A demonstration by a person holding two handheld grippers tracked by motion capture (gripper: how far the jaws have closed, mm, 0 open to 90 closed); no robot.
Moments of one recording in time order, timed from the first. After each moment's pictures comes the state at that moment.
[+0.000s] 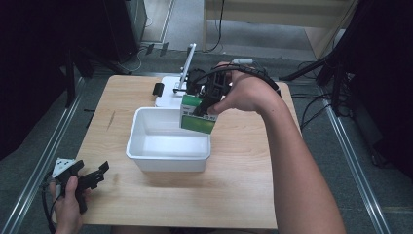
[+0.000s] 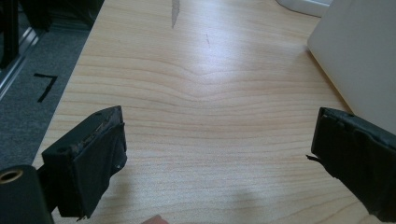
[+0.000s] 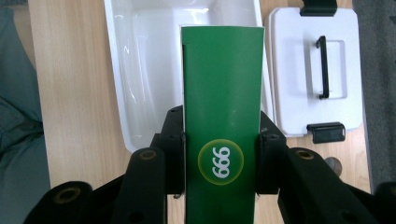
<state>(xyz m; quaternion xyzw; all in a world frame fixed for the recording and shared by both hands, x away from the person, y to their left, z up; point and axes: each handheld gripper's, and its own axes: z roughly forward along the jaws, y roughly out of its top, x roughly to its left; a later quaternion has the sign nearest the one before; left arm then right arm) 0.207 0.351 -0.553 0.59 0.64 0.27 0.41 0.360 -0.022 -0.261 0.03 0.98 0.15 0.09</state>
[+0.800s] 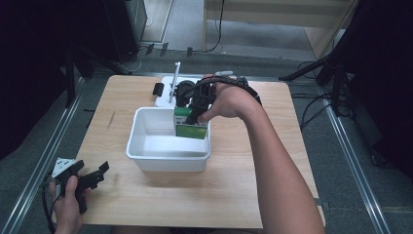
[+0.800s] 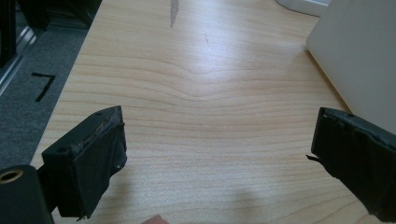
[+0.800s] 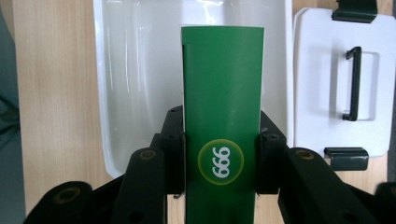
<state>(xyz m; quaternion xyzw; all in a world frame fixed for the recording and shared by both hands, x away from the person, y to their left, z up) 0.208 0.352 -0.553 0.59 0.64 0.26 0.41 0.373 0.003 -0.310 -0.01 0.99 0.13 0.07</state>
